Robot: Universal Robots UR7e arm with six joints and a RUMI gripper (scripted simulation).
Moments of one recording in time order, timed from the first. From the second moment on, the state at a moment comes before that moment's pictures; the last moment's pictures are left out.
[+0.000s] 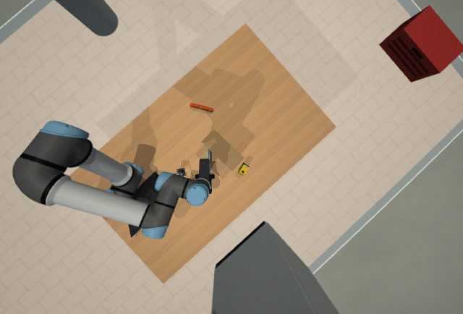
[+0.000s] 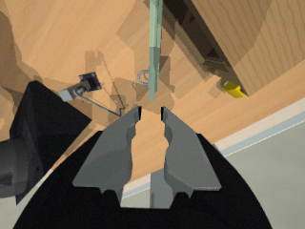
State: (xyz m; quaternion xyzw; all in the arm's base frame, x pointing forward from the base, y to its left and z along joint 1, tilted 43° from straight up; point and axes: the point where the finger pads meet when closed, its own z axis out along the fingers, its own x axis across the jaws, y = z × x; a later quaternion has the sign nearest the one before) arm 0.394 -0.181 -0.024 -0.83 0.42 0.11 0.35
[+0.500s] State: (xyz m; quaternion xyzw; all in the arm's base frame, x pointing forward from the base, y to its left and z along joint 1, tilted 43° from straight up) arm 0.382 -0.182 -0.023 -0.84 0.40 0.10 0.35
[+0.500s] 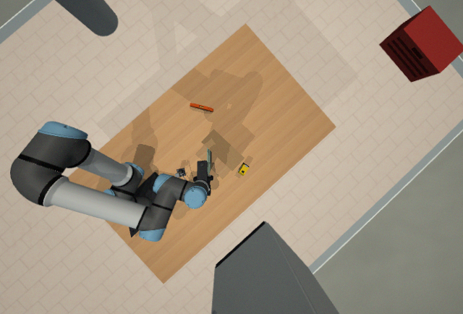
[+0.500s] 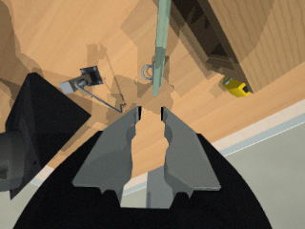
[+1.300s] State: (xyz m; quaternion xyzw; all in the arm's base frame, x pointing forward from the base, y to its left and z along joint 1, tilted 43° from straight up) arm 0.253 -0.160 -0.026 -0.91 0.20 0.02 0.36
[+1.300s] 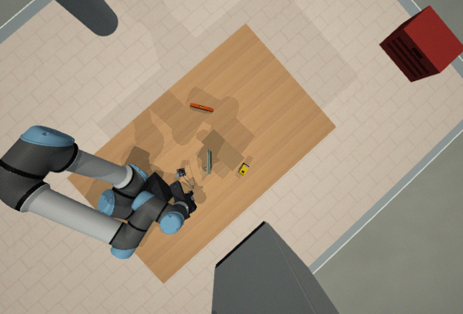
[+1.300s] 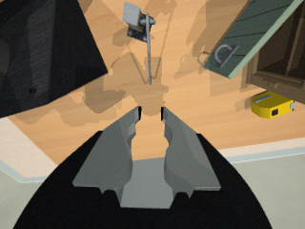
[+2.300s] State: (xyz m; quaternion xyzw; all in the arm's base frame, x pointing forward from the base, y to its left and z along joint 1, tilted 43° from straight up) arm 0.247 -0.159 -0.025 -0.91 0.19 0.02 0.36
